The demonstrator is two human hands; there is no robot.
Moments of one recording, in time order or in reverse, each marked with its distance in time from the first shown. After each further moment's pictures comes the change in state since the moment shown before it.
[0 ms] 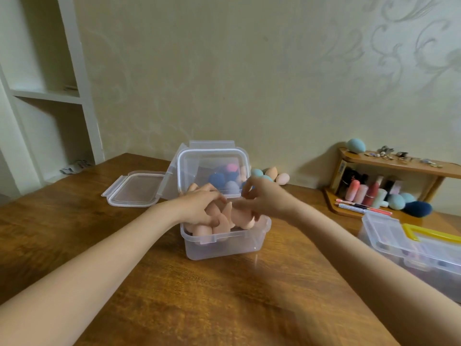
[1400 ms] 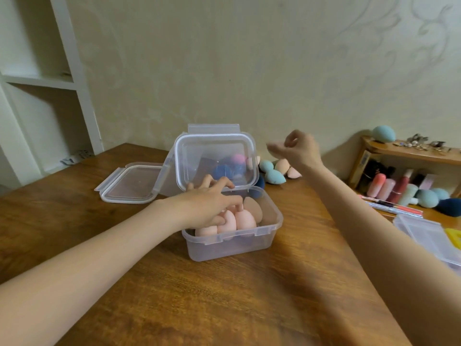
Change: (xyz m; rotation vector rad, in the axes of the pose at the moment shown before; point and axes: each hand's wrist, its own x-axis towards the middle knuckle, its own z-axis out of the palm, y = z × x) left_hand 0.016 0.002 0.006 0.351 -0.044 0.114; right_hand 0.094 0.048 -0.040 0.161 0.521 0.117
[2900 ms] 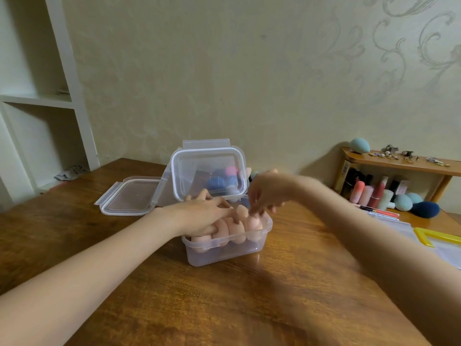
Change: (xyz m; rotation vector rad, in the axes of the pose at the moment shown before) left_hand -0.008 -0.001 -0.008 0.001 -0.032 0.114; right_hand -0.054 -0.041 -0.013 -0.710 -0.802 -0.216
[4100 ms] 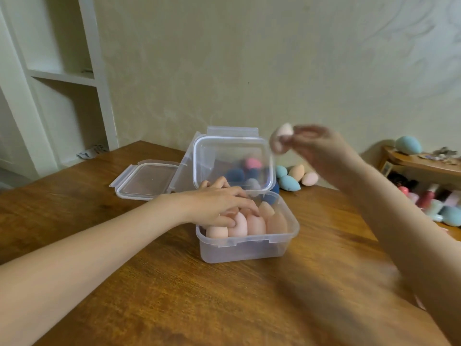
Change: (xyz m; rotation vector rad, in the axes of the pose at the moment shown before) left_hand 0.006 -0.023 0.008 -0.174 0.049 0.062; right_hand 0.030 0.030 -0.017 1.094 0.667 -0.114
